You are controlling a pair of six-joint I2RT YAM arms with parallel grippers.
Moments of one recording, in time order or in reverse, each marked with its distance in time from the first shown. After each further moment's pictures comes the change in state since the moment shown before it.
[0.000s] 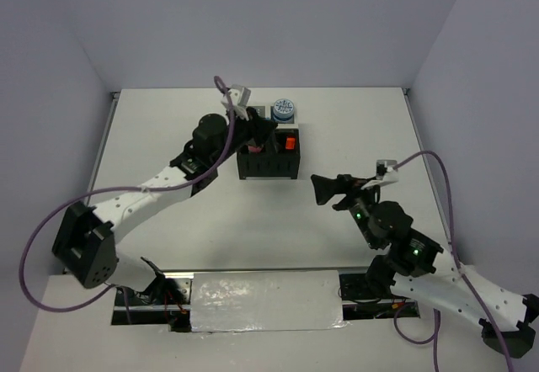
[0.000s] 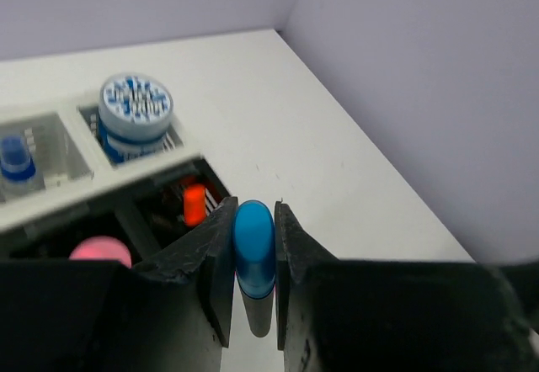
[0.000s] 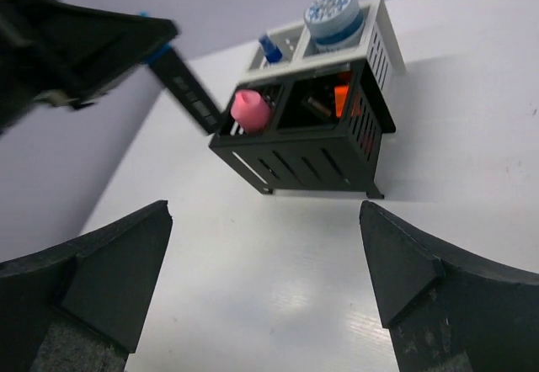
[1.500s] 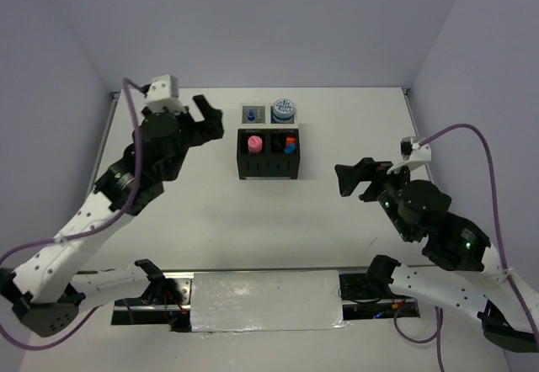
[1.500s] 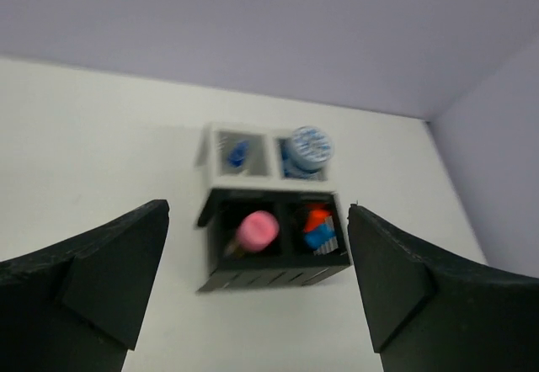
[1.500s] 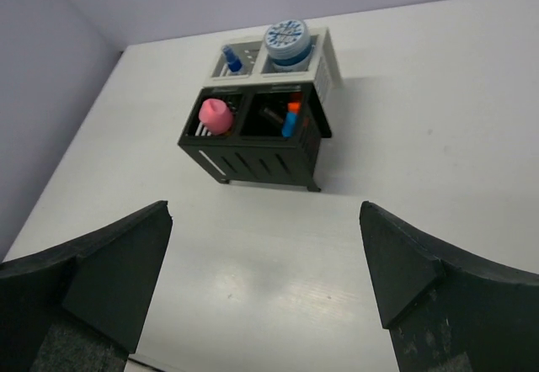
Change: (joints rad) left arm -0.039 -0.235 0.272 -0.562 -0.537 0.011; right arm -0.009 0.028 0.428 -0.496 0.037 -0.095
